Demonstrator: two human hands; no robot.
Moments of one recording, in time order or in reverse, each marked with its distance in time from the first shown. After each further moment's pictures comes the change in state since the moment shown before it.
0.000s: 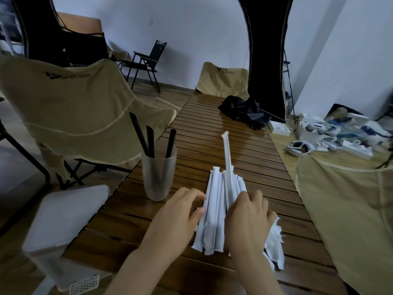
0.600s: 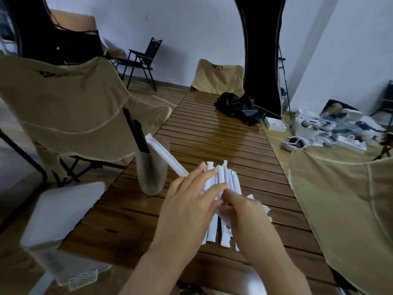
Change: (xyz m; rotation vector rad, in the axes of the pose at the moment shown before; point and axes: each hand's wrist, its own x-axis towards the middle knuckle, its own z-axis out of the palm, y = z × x) left_hand -0.002 0.041 0.009 0.455 0.218 0.283; right_hand 0.000 0.025 -0.069 0.346 -0.441 -0.417
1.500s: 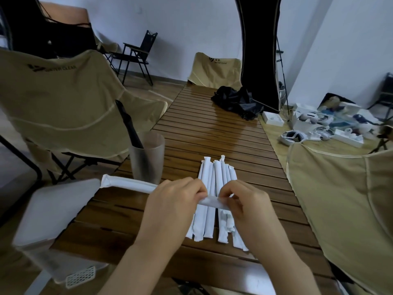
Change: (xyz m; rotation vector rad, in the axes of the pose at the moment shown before) left_hand 0.000 -0.017 -0.005 -0.151 -0.041 0.026; right_hand 0.002 0.016 0.002 0.060 0.185 -0.159
